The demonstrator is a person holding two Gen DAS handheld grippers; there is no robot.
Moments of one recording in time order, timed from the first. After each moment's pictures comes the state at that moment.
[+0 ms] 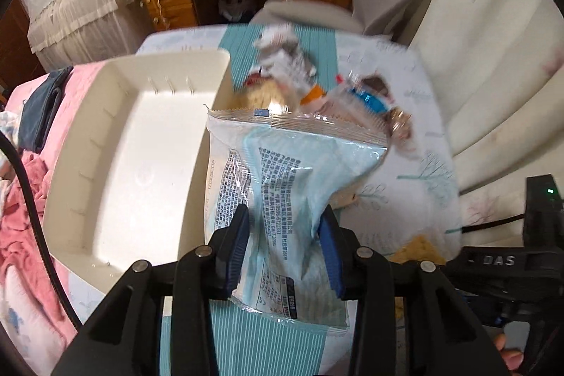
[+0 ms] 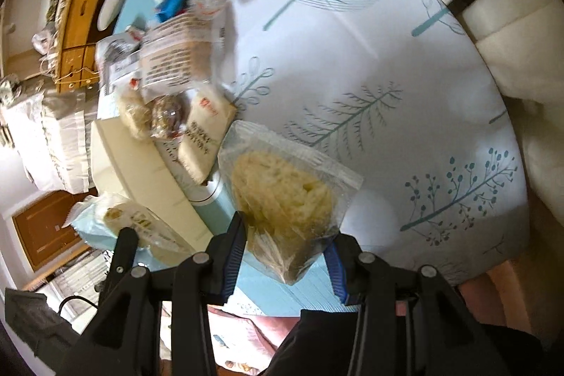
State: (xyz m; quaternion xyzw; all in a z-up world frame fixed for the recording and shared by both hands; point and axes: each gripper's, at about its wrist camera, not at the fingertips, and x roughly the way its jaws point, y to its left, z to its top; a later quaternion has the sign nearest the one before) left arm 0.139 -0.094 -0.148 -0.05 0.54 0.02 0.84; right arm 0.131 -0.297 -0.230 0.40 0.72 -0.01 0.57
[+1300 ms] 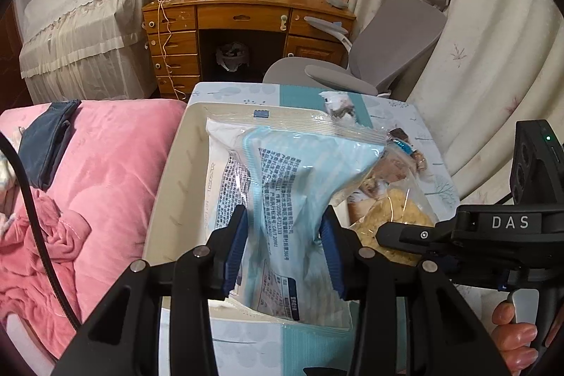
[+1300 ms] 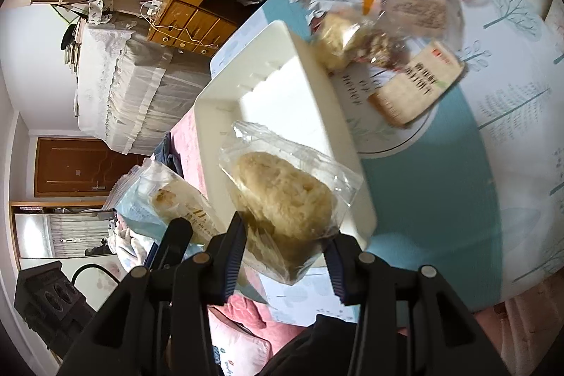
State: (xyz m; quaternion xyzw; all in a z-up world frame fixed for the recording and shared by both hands) left arm 0.081 0.116 -0.094 -0.05 0.45 -0.04 0.89; right arm 0.112 -0.077 -0.133 0.36 0.62 0.11 0.69
